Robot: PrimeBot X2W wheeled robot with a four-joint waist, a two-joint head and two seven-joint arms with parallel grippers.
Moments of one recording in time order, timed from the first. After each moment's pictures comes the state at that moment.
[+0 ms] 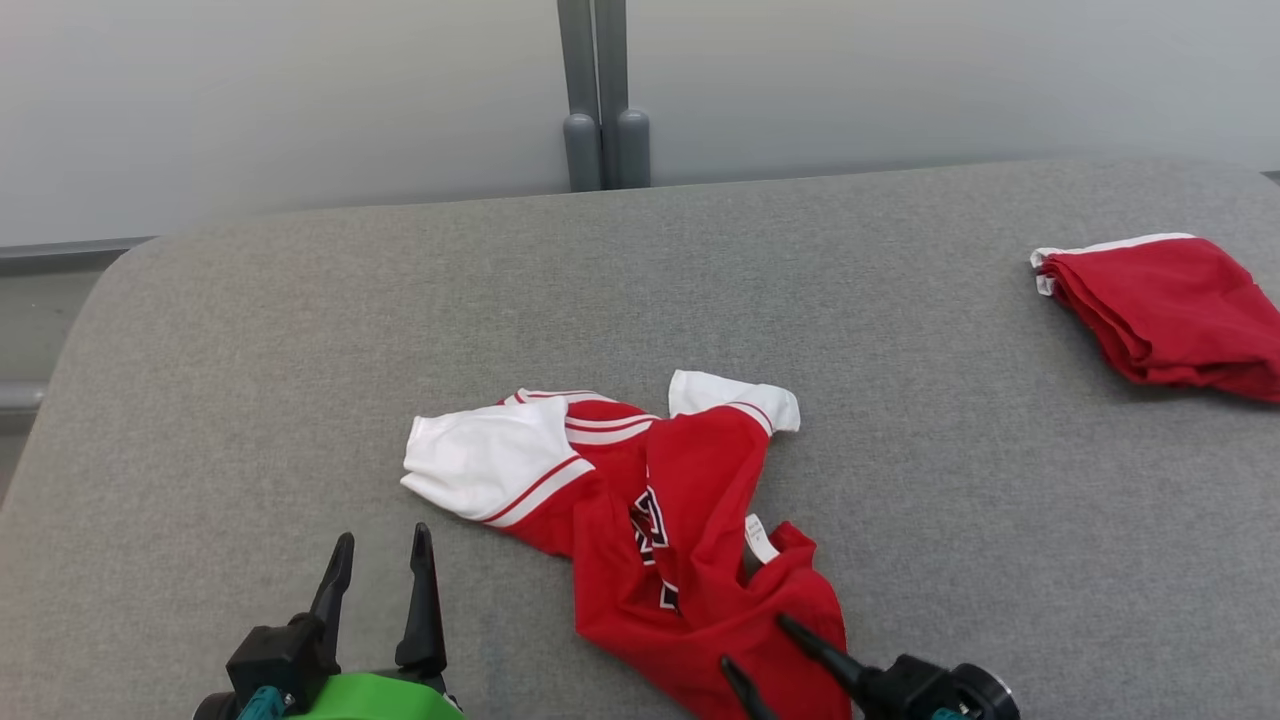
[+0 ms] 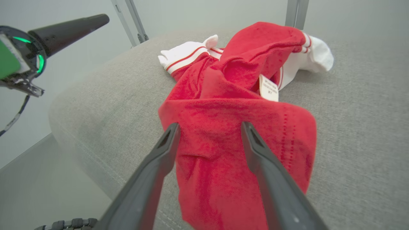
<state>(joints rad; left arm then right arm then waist) 0.04 0.05 -0.15 0.23 -0.32 -0.01 -0.26 0.01 -0.16 0.60 0.28 0.24 0.13 -0.26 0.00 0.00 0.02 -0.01</state>
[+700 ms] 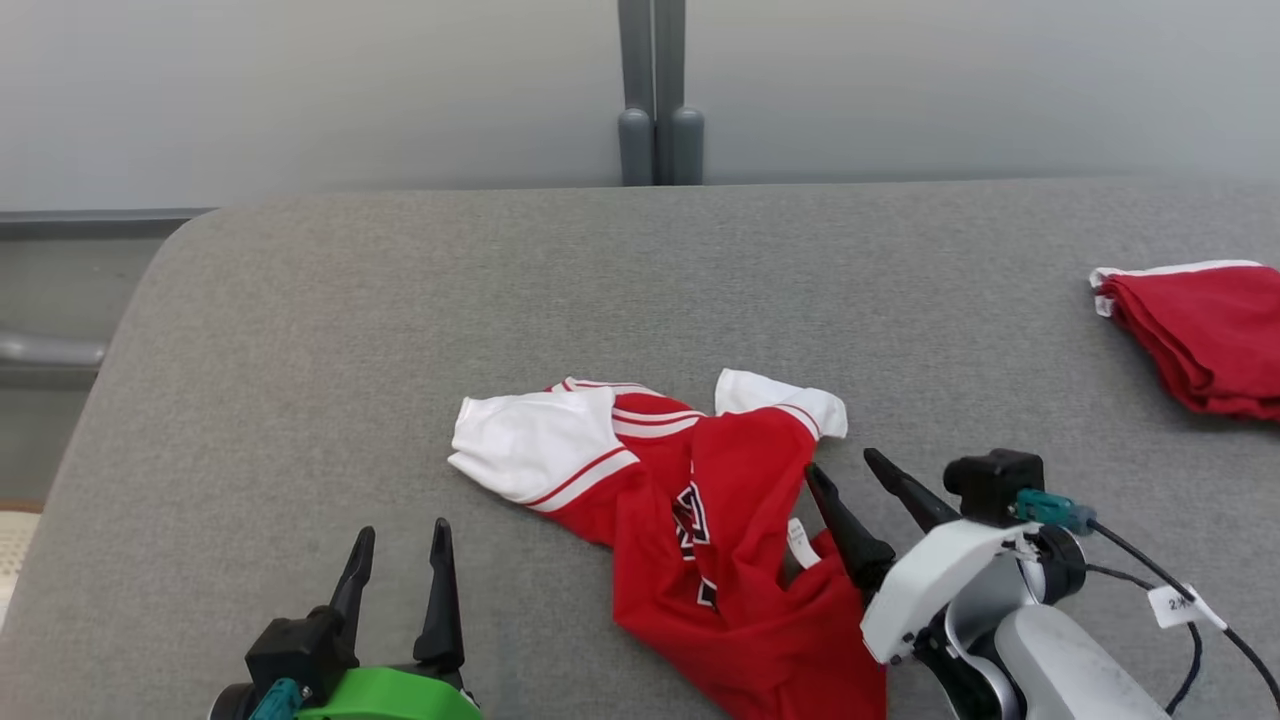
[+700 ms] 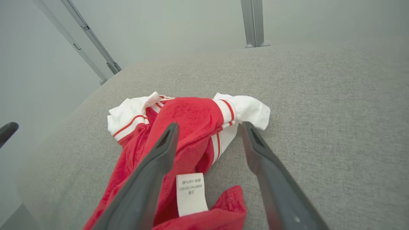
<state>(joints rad) 0.03 0.05 -0.18 0.24 -0.33 0.00 -0.26 -0.21 -0.17 0.37 0.31 0.50 0.13 -0.03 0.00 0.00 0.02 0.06</state>
